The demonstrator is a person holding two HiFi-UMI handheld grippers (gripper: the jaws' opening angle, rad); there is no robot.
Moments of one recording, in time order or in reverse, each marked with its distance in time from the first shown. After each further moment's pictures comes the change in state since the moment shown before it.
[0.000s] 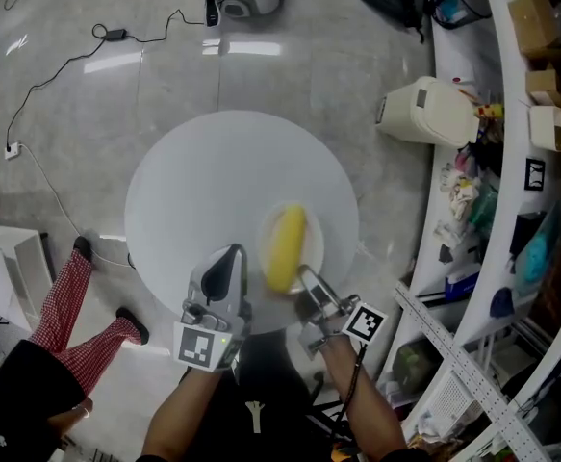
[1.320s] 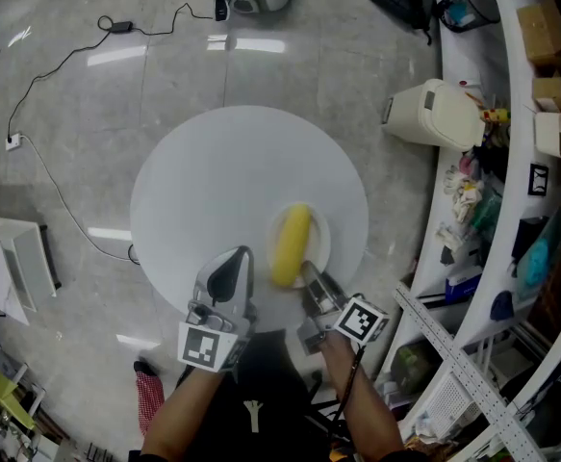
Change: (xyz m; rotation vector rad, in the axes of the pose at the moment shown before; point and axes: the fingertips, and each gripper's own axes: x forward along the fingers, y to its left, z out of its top) left arm -0.009 0.006 -0.012 -0.009 0.019 -0.006; right arm 0.008 -0.023 -0.006 -0.162 0.037 -0.241
